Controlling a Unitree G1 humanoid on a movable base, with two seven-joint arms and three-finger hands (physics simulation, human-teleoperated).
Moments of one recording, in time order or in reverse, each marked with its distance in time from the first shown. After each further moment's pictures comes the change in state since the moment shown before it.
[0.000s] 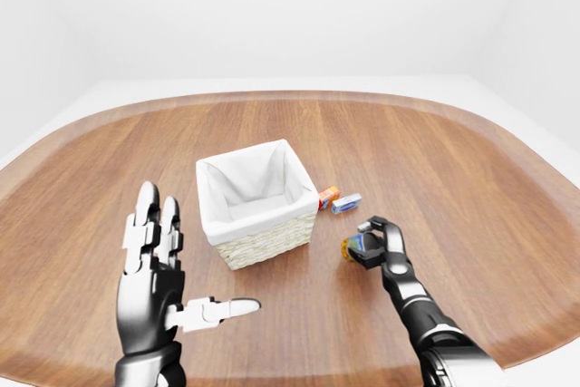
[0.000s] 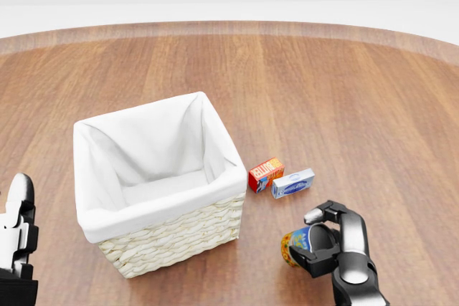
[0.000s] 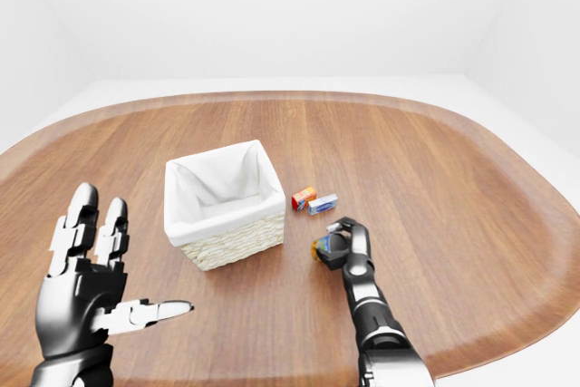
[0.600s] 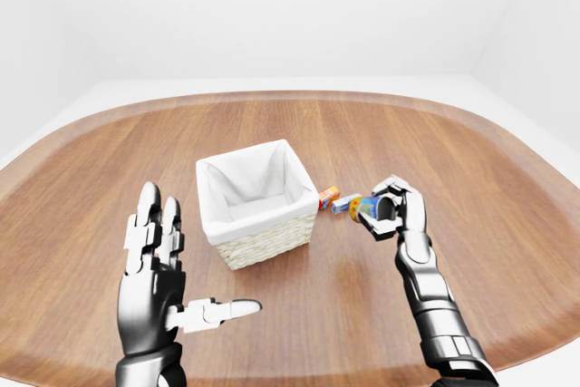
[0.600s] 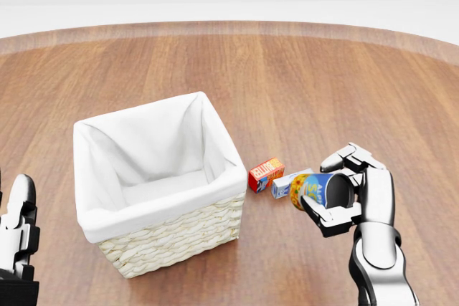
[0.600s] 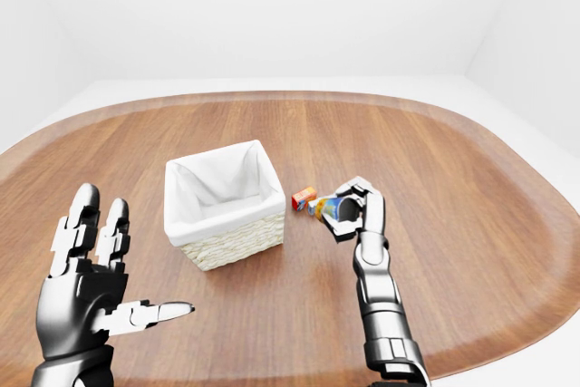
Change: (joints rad) left arm 0.007 0.007 -0.008 -0.003 -0.002 0.000 0.004; right arm 0.164 0.003 -0.032 -0.651 0.066 0.049 0.063
